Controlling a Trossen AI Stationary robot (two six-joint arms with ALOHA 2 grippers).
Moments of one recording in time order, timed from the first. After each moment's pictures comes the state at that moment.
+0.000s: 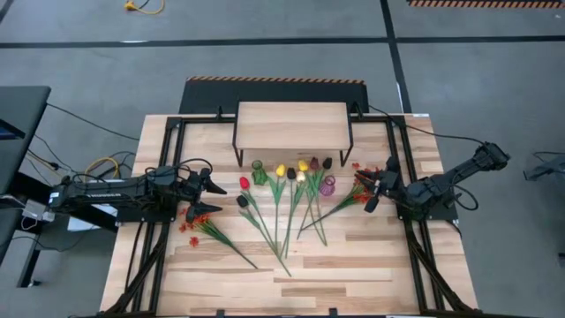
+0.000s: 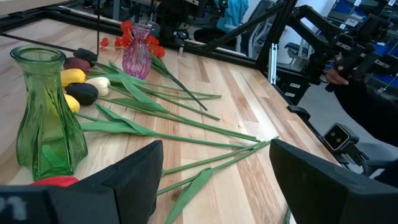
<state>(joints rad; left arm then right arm) 0.12 0.24 0.03 0.03 0.30 -0.23 0.47 0.27 0.01 0.14 0.97 0.03</state>
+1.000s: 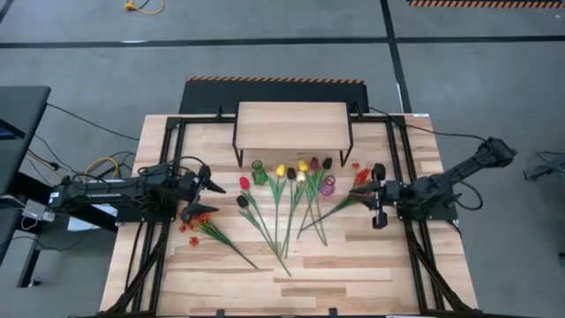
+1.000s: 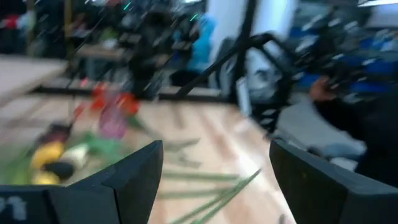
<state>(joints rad) 0.12 0.24 0.03 0.26 0.40 -0.14 0.47 0.47 0.07 0.47 0.48 -0.08</state>
